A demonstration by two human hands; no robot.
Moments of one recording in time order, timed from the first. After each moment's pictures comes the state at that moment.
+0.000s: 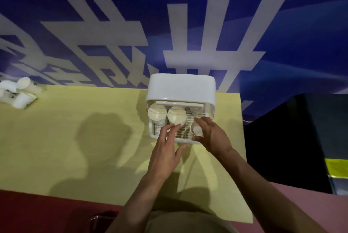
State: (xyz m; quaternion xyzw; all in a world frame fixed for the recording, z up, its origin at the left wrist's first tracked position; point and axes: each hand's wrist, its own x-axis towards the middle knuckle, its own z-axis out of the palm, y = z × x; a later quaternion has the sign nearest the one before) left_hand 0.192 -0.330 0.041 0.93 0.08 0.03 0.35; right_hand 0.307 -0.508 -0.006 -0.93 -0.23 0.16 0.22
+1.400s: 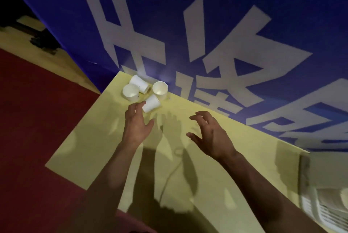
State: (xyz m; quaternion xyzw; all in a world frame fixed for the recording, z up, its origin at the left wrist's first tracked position) left_hand 0.111 0.423 -0.009 0.88 0.34 0.12 0.32; right_hand 0.238 0.174 0.058 -0.88 -0.41 0.12 0.20
